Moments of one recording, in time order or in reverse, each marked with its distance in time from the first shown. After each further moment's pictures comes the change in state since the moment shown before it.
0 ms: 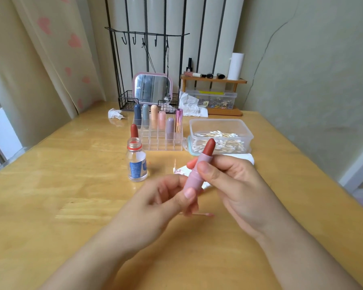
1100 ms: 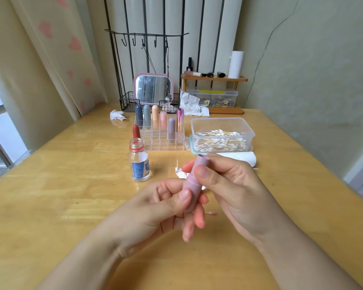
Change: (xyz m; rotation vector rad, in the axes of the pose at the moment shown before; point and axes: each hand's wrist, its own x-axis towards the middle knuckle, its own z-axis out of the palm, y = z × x) left_hand -0.003 0.005 -0.009 -0.389 -0.254 -0.130; right_hand -0.004 -0.002 0.010 0.113 -0.085 -0.133
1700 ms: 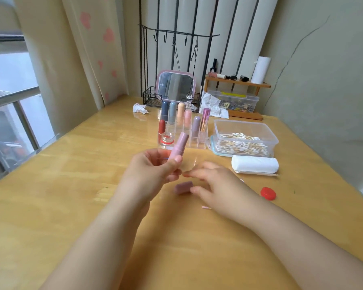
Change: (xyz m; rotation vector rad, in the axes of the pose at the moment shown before) left_hand -0.007 0.010 -0.046 0.215 0.914 0.013; right_hand 0.042 0.050 0.013 -1.185 -0.212 0.193
